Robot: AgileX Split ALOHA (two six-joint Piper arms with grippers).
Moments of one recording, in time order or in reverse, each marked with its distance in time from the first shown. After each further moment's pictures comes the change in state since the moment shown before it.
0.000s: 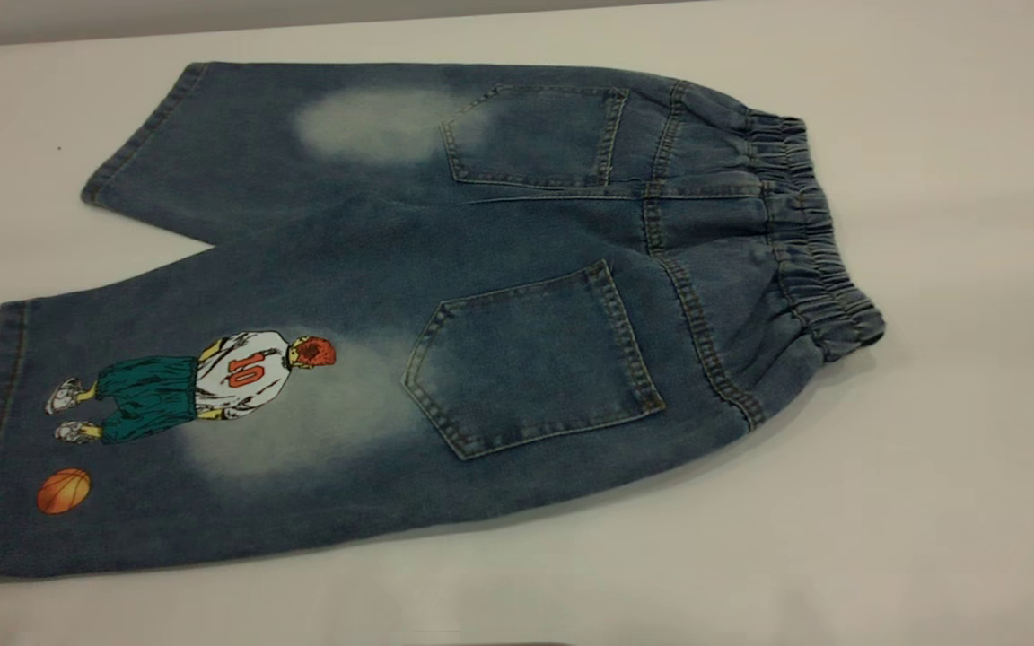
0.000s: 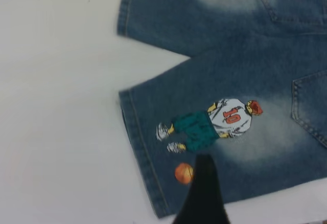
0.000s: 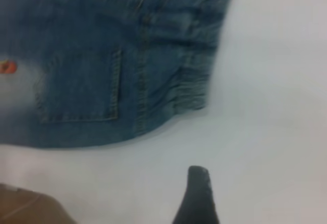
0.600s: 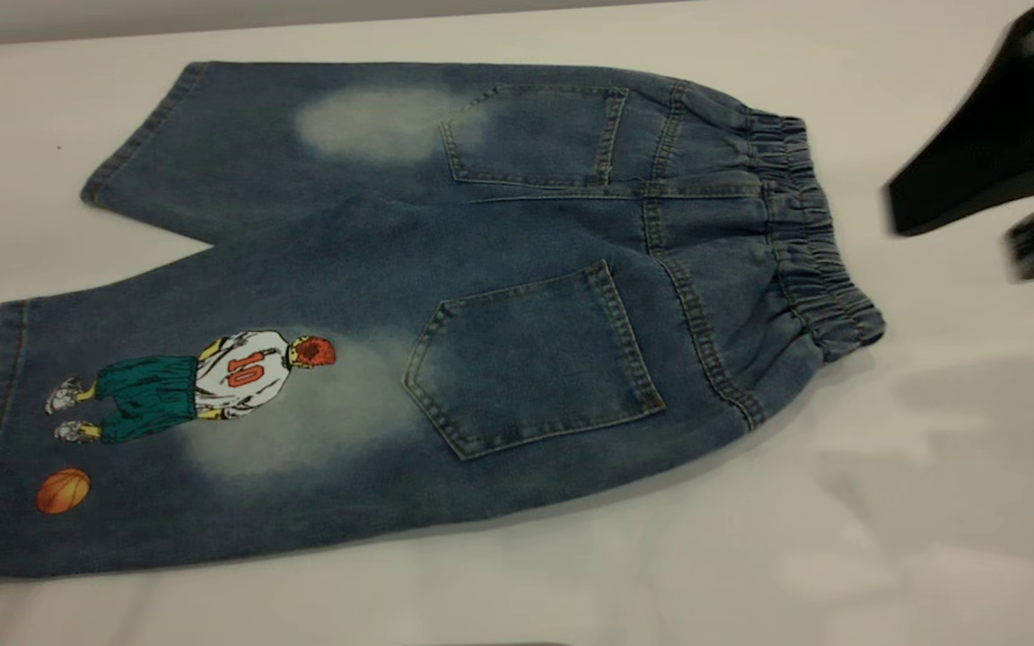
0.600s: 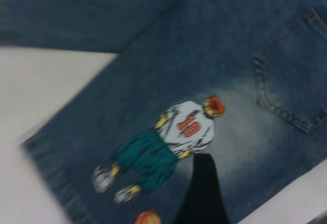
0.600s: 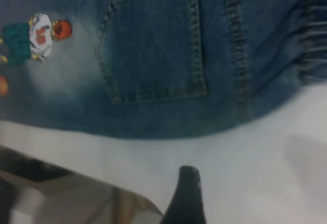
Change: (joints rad) left arm -0.108 0.682 -0.027 -0.339 -0.284 0.481; right arm 0.000 0.849 -0.003 0.928 -0.249 -0.736
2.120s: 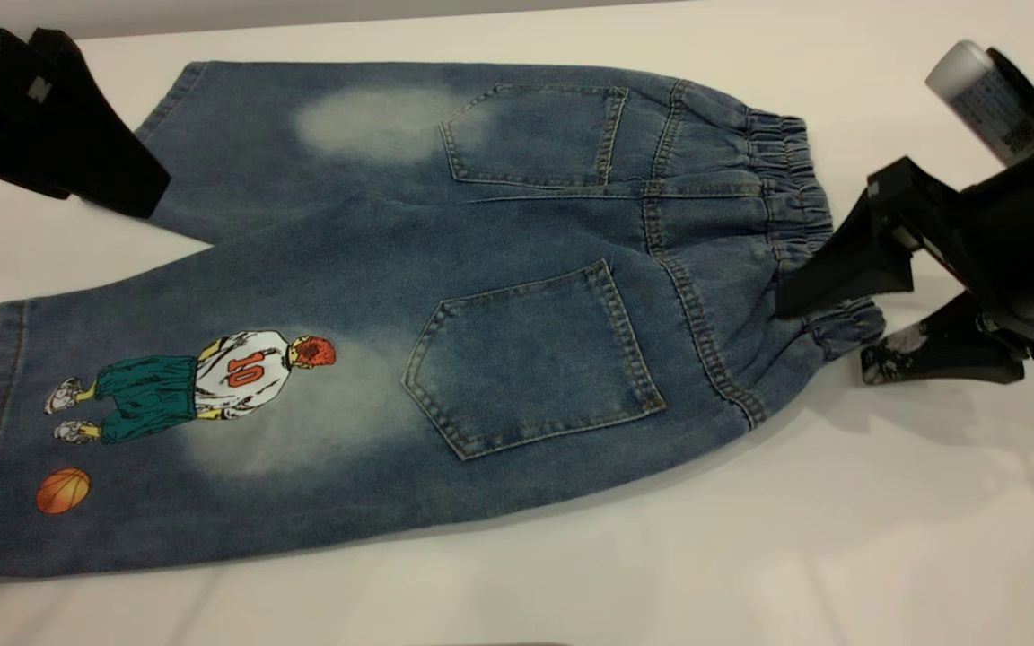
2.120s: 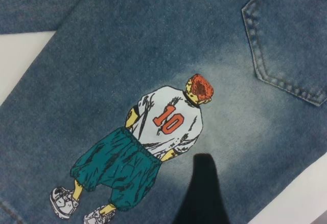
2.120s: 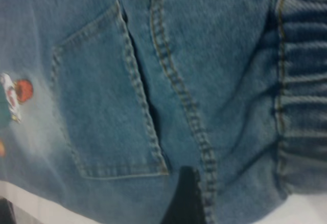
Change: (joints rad) left arm -0.125 0.246 -0.004 -0.022 -0.117 0.055; right arm -0.133 0.626 -0.154 0.507 0.162 -0.561
